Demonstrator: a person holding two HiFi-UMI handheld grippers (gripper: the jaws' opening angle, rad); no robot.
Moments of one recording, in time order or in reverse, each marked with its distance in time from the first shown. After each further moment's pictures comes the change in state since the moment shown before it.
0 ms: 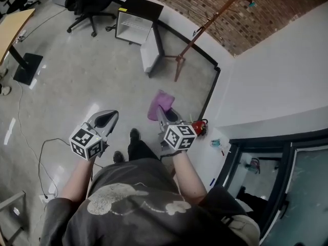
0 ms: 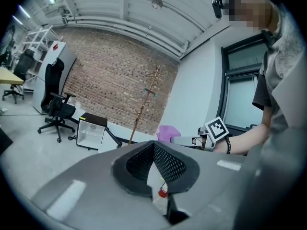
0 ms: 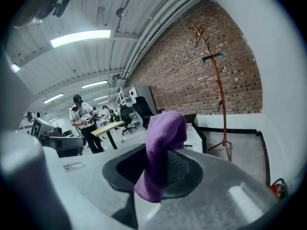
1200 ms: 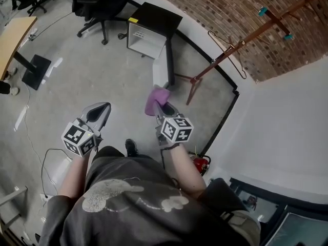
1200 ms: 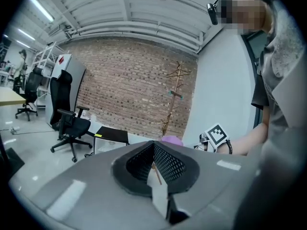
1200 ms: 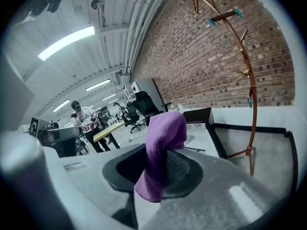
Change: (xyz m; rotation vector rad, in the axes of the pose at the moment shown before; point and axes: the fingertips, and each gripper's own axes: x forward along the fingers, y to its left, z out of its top) left arm 0.163 0.184 0.120 0.054 -0.047 0.224; right arm 0.256 -0.110 0.103 0.044 0.106 0.180
